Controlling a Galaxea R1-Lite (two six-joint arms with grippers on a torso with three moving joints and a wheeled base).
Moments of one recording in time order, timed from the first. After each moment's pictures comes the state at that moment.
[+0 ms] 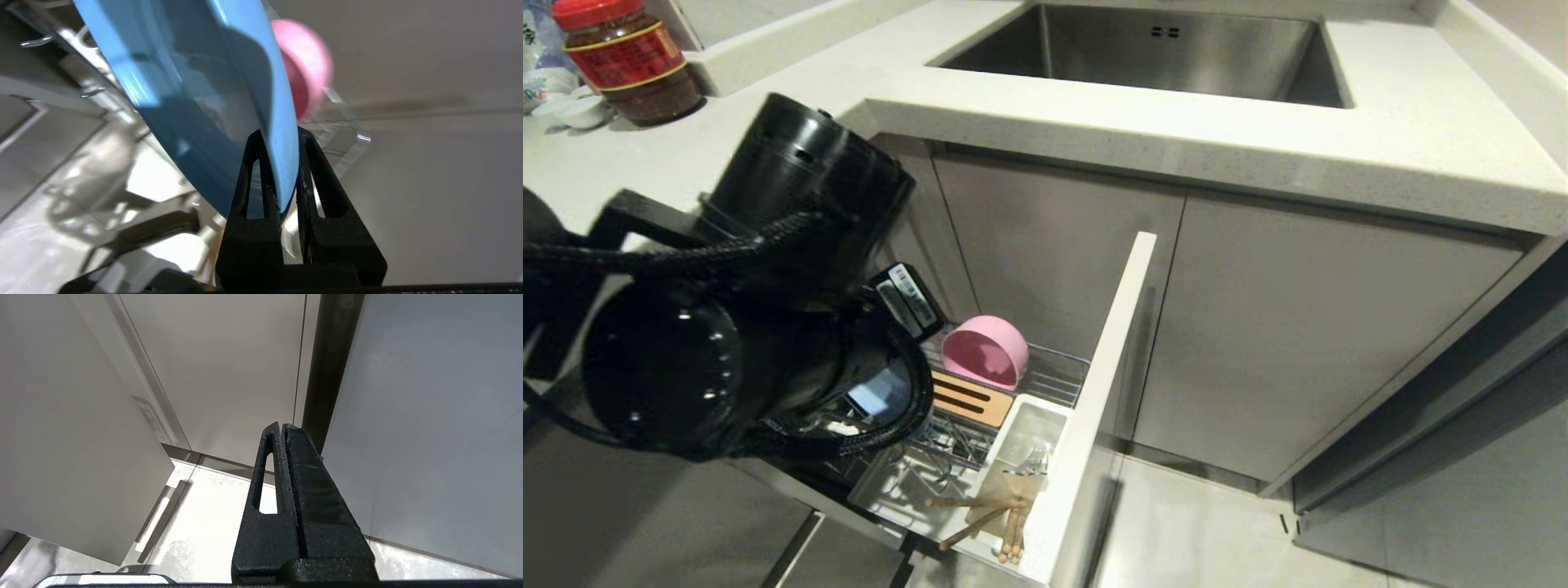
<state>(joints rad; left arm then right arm) -0.87 1.51 -1.31 0.52 0.78 -1.03 0.00 0.00 0.00 -0.08 0.00 0.02</state>
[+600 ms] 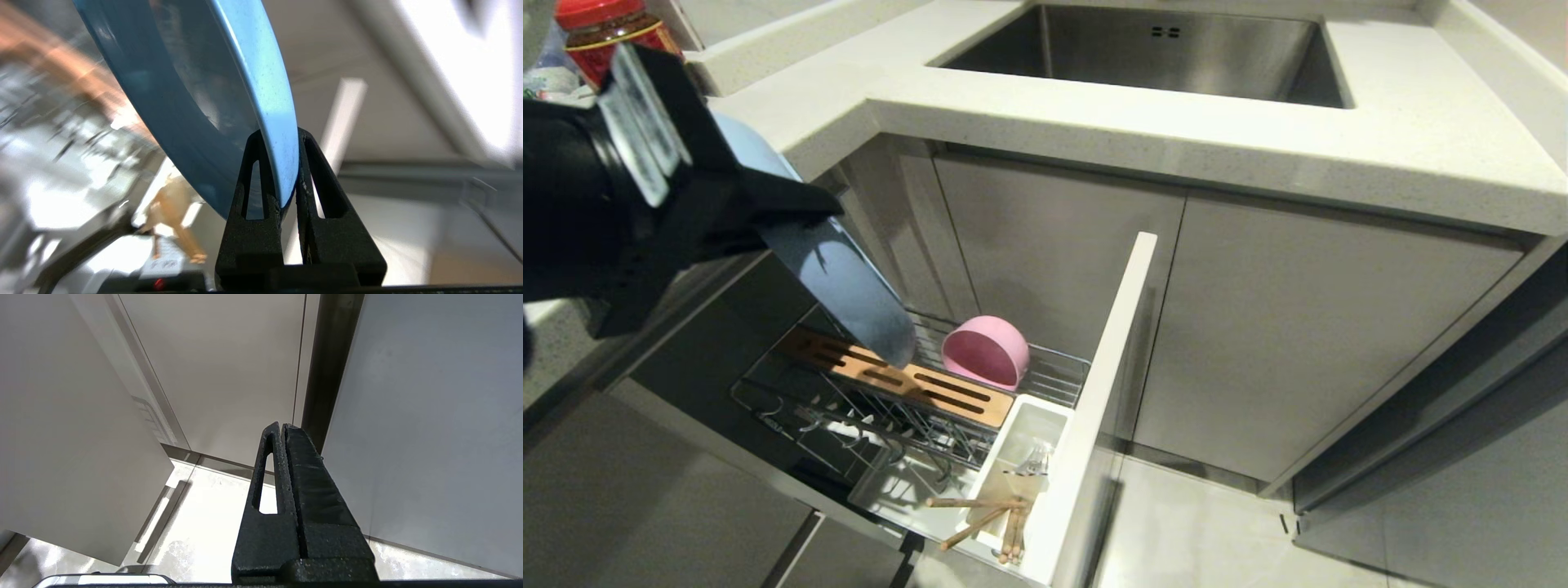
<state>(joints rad) -1.02 1.25 -1.47 0.53 0.64 -0.82 0.00 0.00 0.00 -0.08 0.00 0.02</state>
